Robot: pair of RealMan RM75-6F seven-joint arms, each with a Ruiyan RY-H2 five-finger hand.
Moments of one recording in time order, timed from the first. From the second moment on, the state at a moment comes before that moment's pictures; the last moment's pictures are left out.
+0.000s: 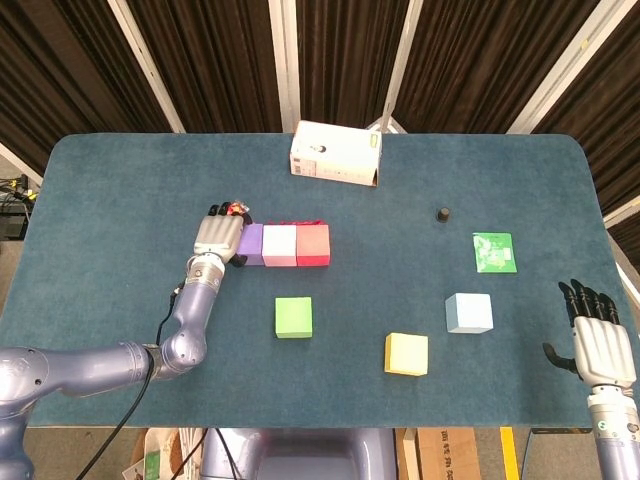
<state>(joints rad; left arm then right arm) -1.12 -1.62 -0.27 -1.33 0.25 0.97 0.77 0.15 -1.10 0.11 -1.71 -1.18 1.31 -0.20</state>
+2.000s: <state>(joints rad) -1.12 -1.52 -0.26 -1.53 0.23 1.08 0.88 0.16 -1.09 0.11 -1.74 -1.16 1.28 -0.21</state>
